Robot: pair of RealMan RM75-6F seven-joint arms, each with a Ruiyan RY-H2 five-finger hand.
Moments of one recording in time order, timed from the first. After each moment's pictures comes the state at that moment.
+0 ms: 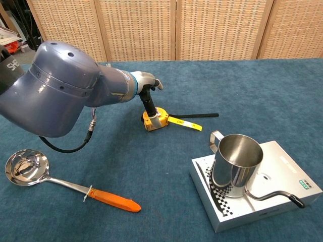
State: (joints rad) left arm -1.28 -1.84 -0.41 -1.22 0.03 0.93 0.79; right arm 0.16 -1.13 0.17 -1.43 -1.40 1.48 0.44
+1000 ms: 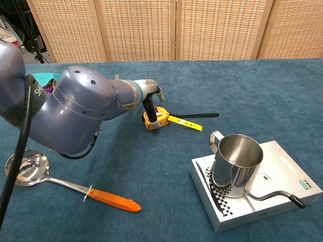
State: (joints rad) left arm -1.28 -1.95 -0.42 -1.07 0.10 0.93 0.83; right arm 0.14 -1.12 0.19 -1.41 -1.40 1.49 0.50
